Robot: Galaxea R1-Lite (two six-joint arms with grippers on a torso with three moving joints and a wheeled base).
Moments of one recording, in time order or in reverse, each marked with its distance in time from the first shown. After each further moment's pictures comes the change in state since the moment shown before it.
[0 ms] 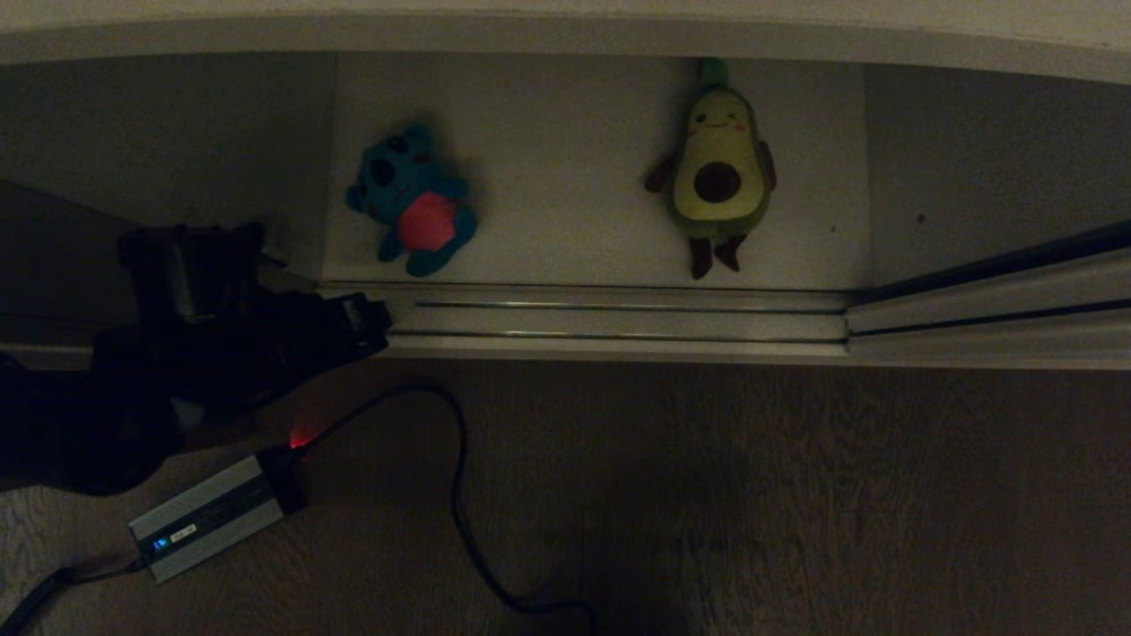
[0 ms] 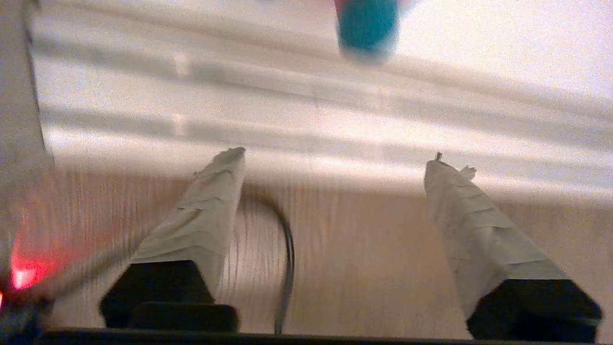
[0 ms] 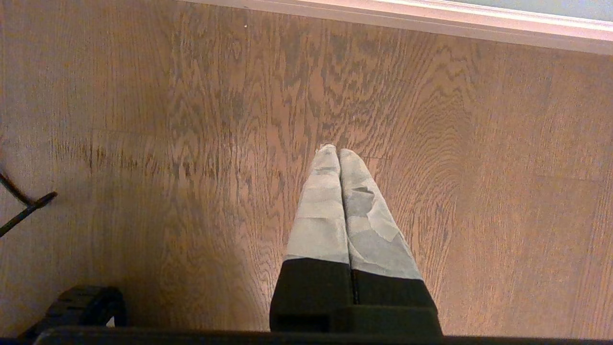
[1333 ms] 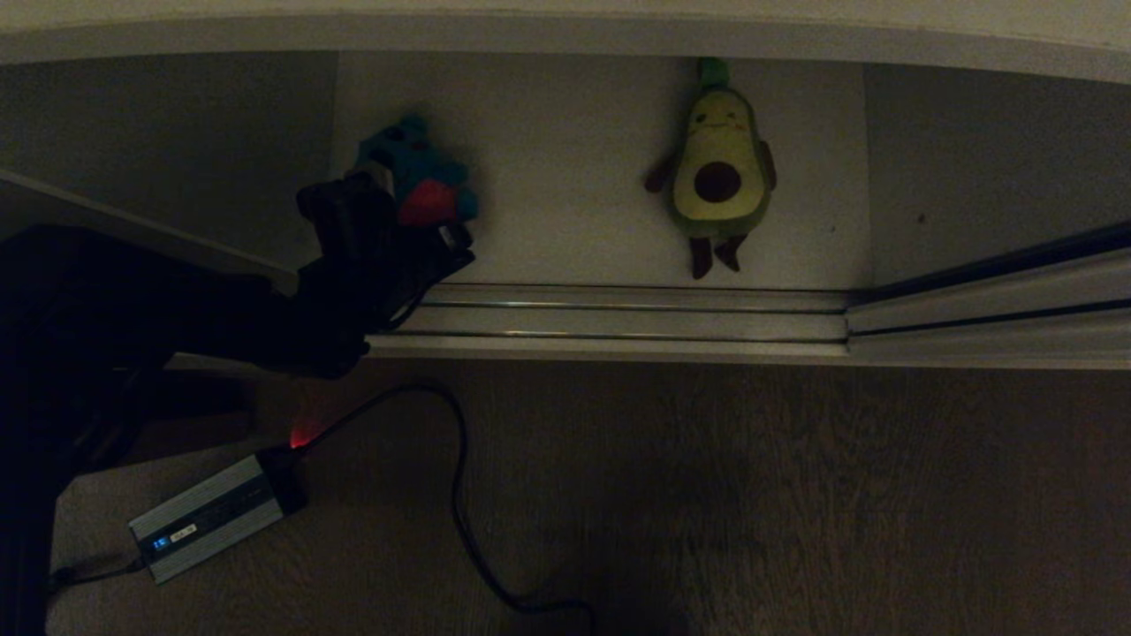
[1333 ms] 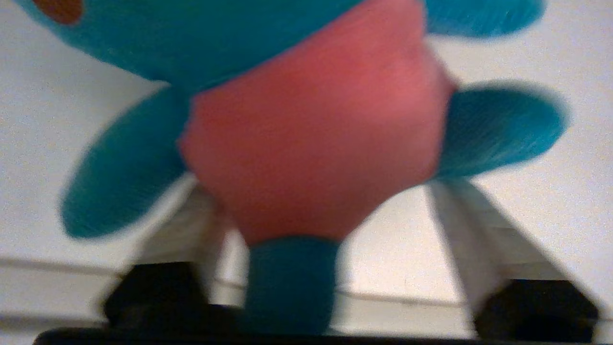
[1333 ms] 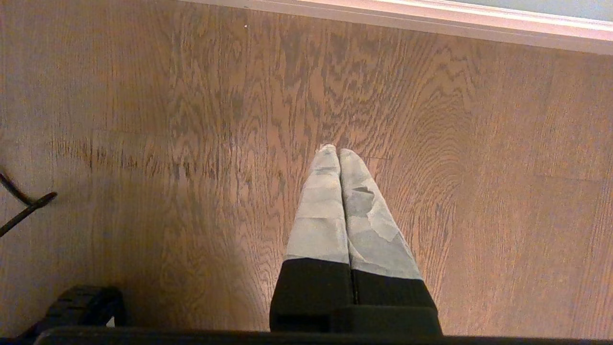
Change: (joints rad) left arm -0.109 0.419 -0.595 -0.066 0.176 -0.076; right arm 0.000 0.000 0.000 0.000 0.000 0.000
